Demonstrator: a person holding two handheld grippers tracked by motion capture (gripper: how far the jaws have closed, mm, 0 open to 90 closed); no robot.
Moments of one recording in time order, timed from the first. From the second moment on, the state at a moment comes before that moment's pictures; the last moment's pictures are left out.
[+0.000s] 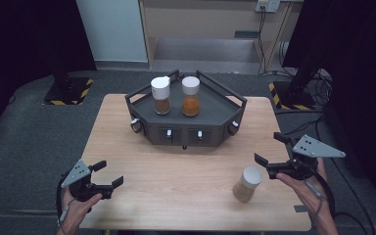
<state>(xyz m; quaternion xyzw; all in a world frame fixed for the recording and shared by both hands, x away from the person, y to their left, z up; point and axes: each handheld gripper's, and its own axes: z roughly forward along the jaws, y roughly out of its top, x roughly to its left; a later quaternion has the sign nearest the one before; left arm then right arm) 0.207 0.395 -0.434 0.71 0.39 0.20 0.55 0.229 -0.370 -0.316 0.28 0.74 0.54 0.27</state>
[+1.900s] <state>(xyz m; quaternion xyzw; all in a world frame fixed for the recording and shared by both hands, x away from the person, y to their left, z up) 0.208 0.395 -0.435 0.71 0.38 0.20 0.56 0.154 -0.407 -0.420 0.36 0.68 0.56 0.30</state>
